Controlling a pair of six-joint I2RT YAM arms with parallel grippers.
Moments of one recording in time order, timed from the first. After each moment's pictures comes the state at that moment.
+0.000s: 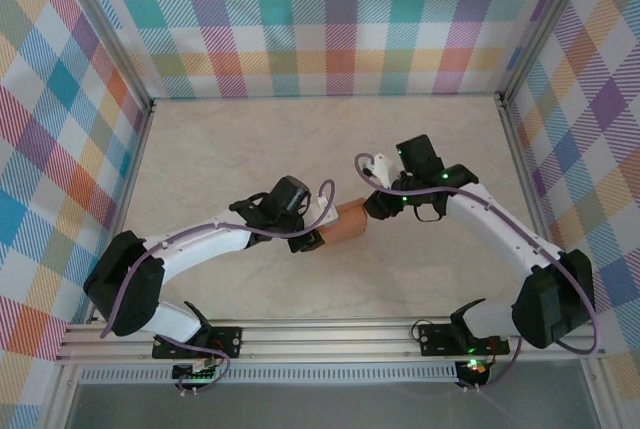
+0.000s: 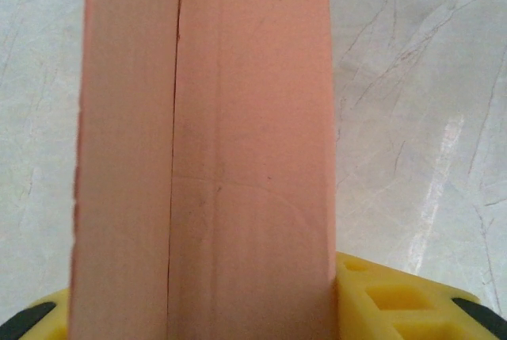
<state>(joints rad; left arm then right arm) -0.75 1.45 0.89 -0.38 0.18 0.42 0.48 1.35 1.09 -0.72 -0.32 -0.33</state>
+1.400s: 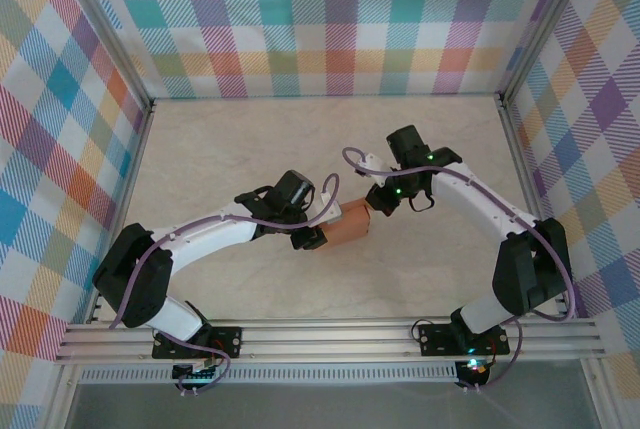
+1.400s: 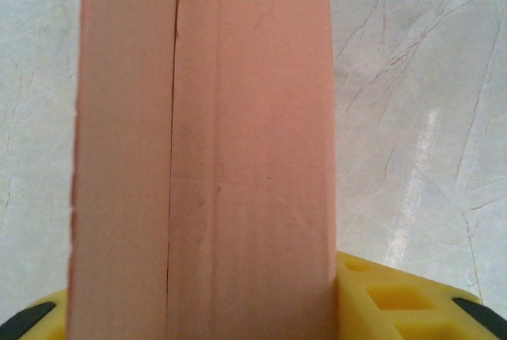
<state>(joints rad) -0.74 1.51 0.96 -0.44 0.23 0.43 0.46 1.52 1.21 -0.84 -0.37 -0.40</state>
